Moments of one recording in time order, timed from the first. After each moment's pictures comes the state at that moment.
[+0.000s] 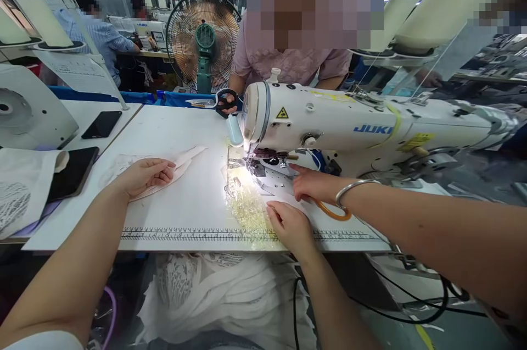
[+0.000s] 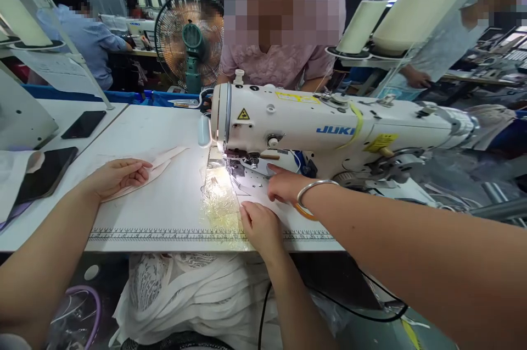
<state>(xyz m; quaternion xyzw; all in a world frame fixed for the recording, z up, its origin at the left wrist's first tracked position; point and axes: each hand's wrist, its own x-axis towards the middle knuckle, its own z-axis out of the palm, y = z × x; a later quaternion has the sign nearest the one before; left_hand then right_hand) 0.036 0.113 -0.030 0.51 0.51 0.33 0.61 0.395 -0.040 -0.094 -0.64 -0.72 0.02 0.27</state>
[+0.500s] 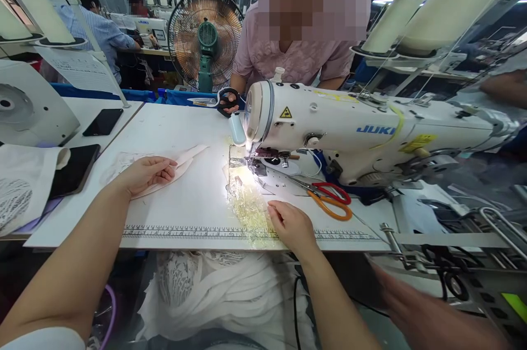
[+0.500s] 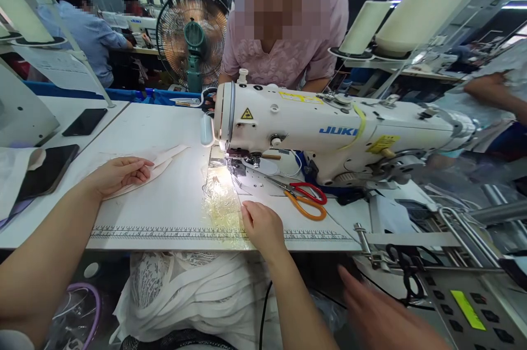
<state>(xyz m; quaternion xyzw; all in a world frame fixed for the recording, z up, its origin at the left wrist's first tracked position) 0.038 0.111 -0.028 0.51 0.51 0.33 0.61 0.396 -0.042 -0.085 -0.65 -0.71 0.03 0.26</state>
